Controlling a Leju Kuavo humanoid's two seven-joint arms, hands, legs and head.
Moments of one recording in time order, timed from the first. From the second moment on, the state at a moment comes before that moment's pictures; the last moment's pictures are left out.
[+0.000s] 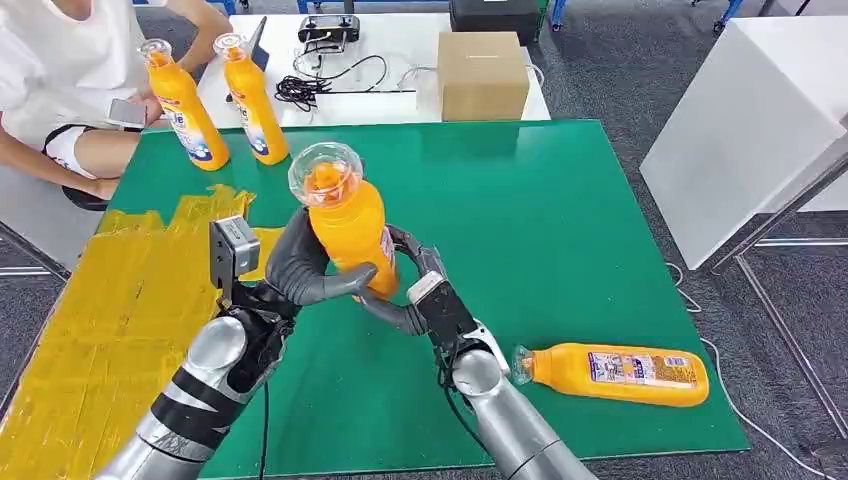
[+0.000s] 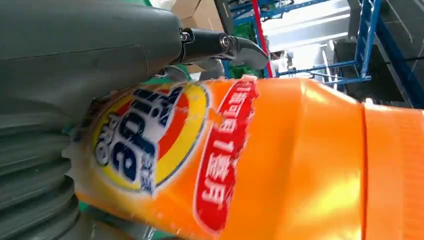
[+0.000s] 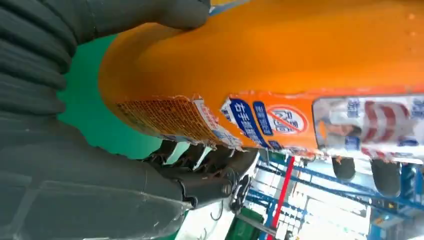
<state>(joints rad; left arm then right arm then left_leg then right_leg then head) -0.43 -0.03 -0.50 -1.41 0.24 -0.08 -0.26 -0.36 0.23 0.46 -1.07 0.13 -0.03 -0.49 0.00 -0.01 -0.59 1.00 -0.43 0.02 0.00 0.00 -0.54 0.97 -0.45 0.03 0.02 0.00</state>
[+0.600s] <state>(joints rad) -0.42 -0.02 -0.48 -1.40 0.25 -0.06 -0.28 -0.41 0.25 0.59 -0.95 0.26 -0.11 -0.48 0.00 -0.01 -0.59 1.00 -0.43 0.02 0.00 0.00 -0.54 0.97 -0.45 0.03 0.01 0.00</state>
